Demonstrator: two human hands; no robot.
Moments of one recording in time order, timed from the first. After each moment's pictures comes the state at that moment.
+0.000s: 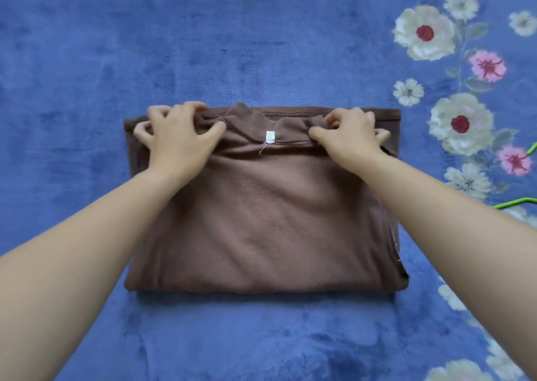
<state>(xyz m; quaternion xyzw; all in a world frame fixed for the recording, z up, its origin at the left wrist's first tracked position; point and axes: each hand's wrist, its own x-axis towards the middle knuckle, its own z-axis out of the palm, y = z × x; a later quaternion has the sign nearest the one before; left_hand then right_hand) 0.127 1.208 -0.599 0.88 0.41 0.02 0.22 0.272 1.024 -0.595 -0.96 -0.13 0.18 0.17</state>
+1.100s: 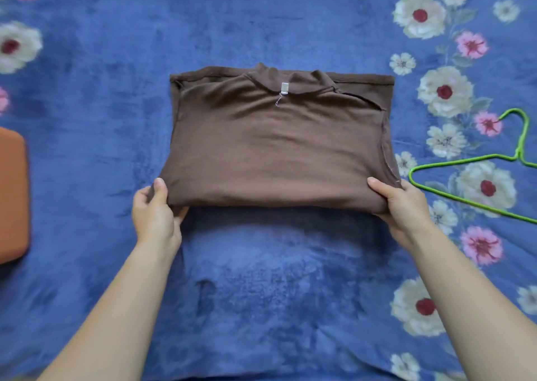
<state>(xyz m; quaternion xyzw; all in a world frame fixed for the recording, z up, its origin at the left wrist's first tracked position) -0.065 1.126 -0.574 0.34 0.65 0.25 0.63 0.144 0.863 -0.575 -0.73 0.21 0.30 0.57</state>
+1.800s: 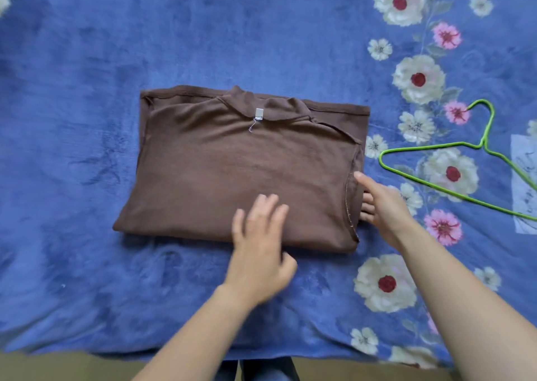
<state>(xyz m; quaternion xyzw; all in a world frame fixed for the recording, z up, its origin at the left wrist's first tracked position) -0.066 0.930 -0.584 0.94 0.23 -0.01 0.25 0.139 0.813 -0.571 -0.75 0.19 0.41 0.49</state>
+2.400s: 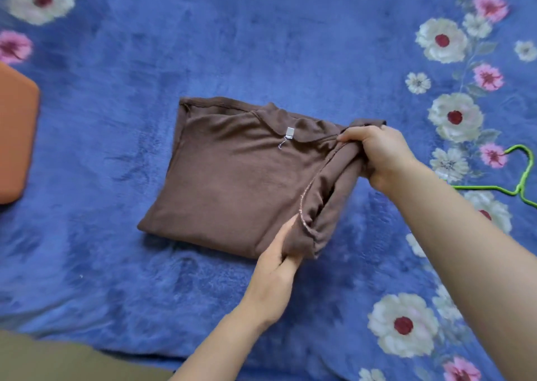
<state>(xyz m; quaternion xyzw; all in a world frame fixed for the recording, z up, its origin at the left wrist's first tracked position) -0.049 0.940 -0.548 0.56 0.35 0.08 0.75 0.176 0.948 -0.521 -0.75 0.08 0.40 0.52</state>
